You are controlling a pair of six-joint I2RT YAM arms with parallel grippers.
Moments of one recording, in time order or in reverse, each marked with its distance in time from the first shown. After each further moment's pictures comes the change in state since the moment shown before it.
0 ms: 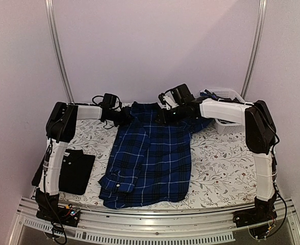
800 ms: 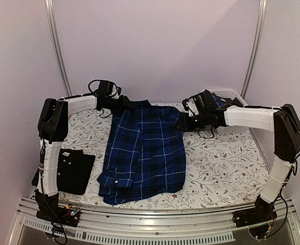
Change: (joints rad) left arm 0.007 -0.113 0.059 -0.113 -0.001 0.171; right arm -0.073 -0.344 -0.438 0.085 0.121 0.059
